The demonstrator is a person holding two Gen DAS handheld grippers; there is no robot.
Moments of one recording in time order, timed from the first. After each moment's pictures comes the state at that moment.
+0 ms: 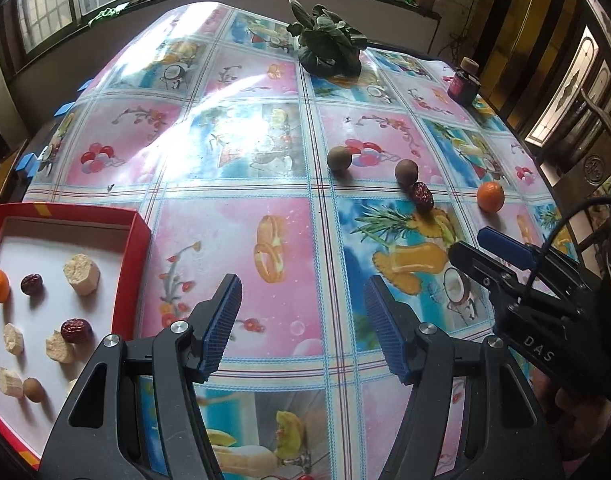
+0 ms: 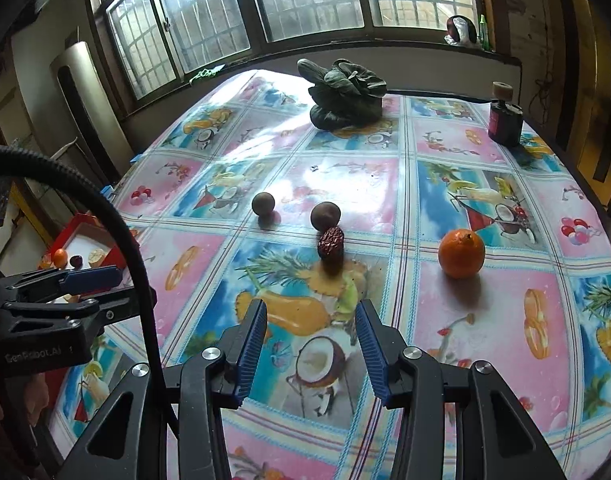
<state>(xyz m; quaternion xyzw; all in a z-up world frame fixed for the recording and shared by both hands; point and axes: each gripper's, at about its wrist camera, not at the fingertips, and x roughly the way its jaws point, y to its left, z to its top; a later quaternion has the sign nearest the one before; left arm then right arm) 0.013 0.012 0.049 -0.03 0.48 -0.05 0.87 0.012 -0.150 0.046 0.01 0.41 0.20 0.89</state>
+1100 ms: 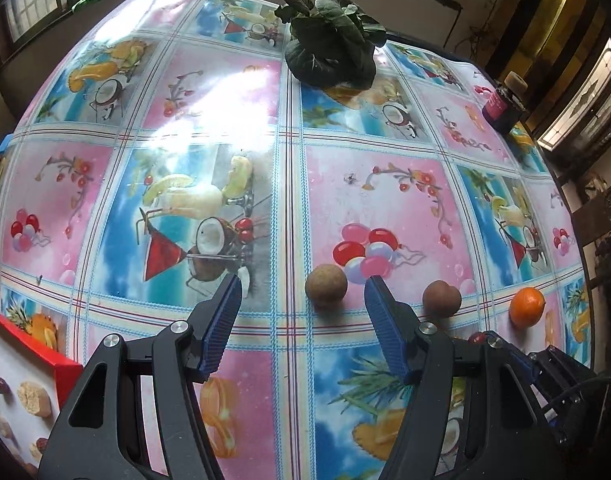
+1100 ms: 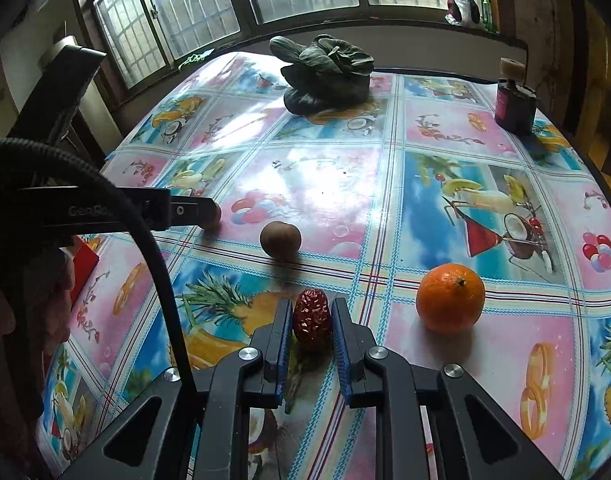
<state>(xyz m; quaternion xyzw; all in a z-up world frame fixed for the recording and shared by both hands) 0.147 -0.015 0.027 -0.05 0.52 -0.04 0.85 0.067 -0.166 0.026 0.01 0.44 0.21 0.87</state>
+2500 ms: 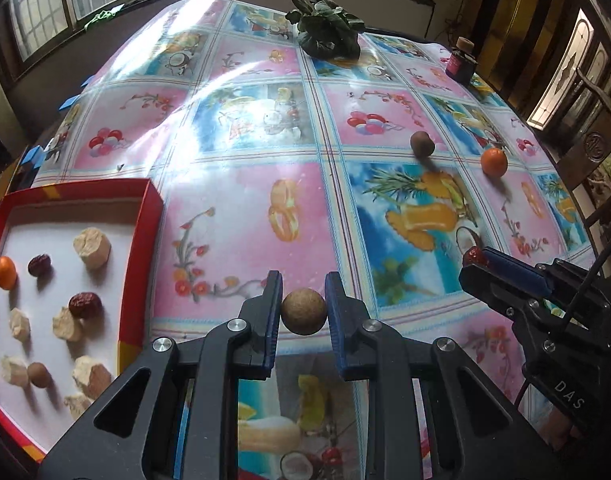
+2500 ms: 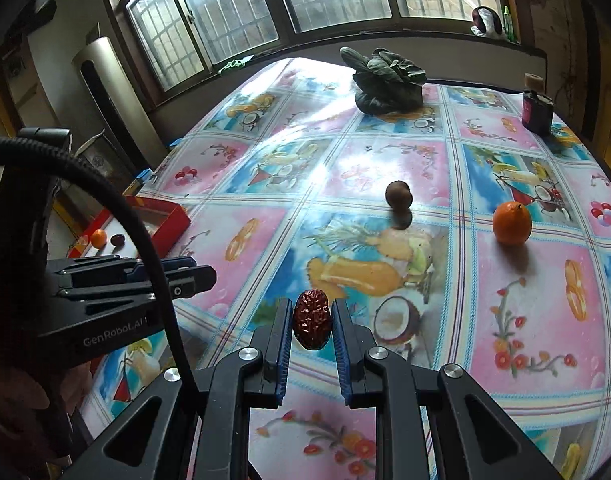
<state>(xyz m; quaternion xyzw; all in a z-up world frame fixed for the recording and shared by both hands) -0.017 0.021 0.038 0.00 0.49 -0.04 0.87 -0.033 -0.126 0.050 0.03 0.42 0.26 0.87</state>
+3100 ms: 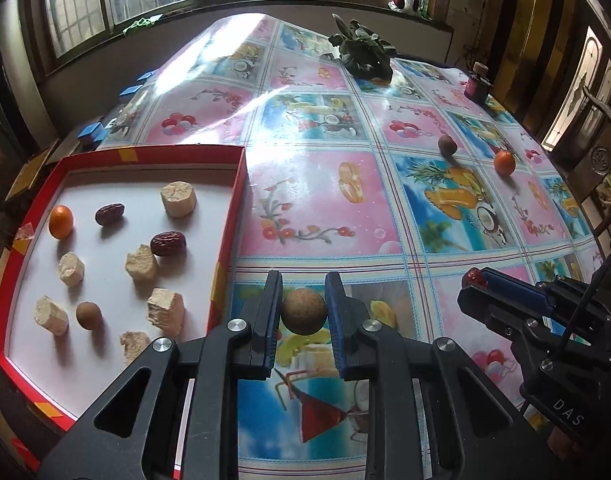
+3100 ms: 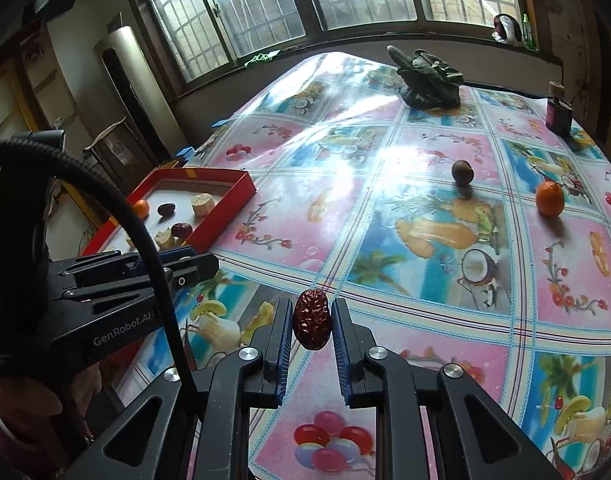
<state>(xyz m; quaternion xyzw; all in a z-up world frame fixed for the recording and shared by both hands) -0.079 0.070 0.047 -0.01 0.45 -0.01 0.89 -0.092 -0.077 0.057 0.02 0.42 0.29 0.86</state>
